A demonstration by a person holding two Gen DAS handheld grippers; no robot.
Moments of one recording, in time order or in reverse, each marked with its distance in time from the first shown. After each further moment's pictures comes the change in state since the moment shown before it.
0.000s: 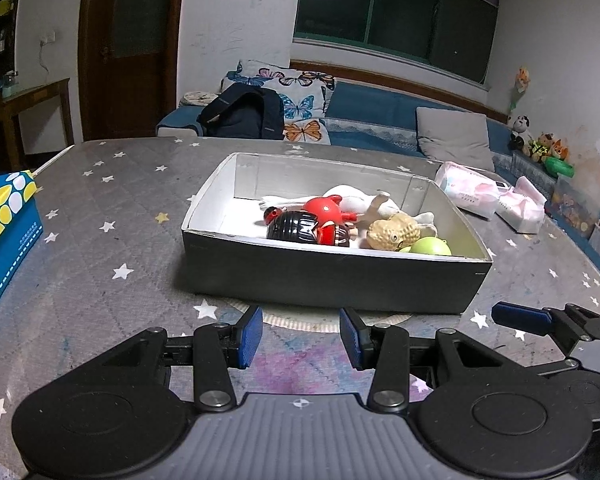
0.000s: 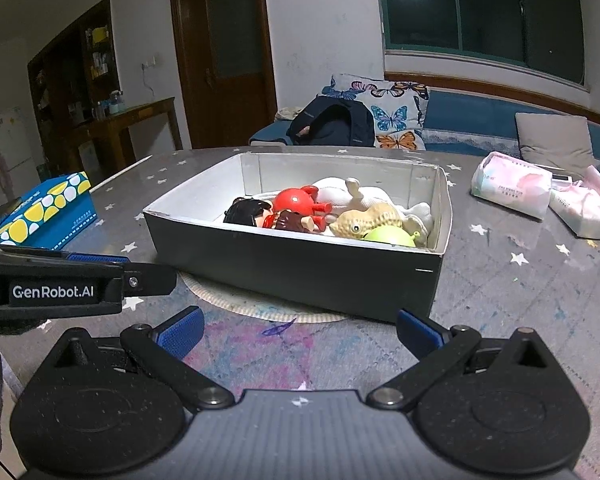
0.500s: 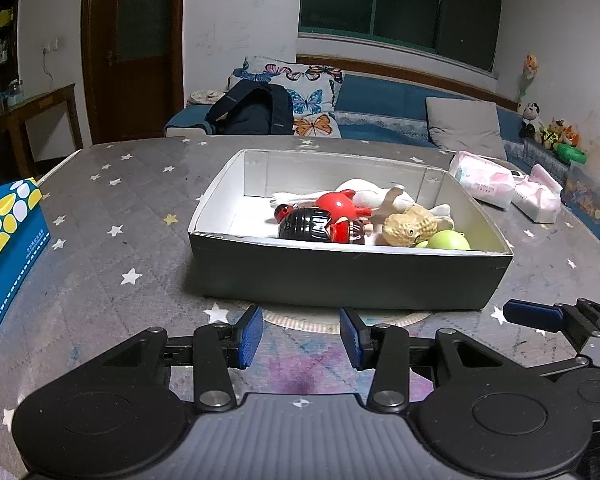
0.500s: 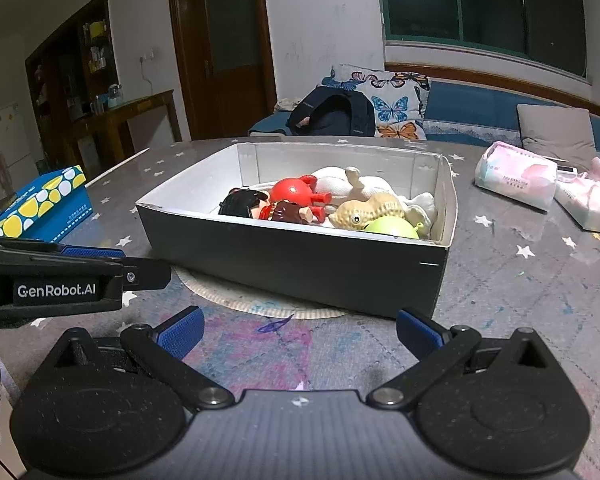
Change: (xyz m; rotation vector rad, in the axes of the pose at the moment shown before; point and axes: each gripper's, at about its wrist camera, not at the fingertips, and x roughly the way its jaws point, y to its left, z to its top) left arm 0.013 -0.001 0.003 0.032 0.018 0.046; right arm 0.014 -0.004 0.000 0.005 0.029 0.005
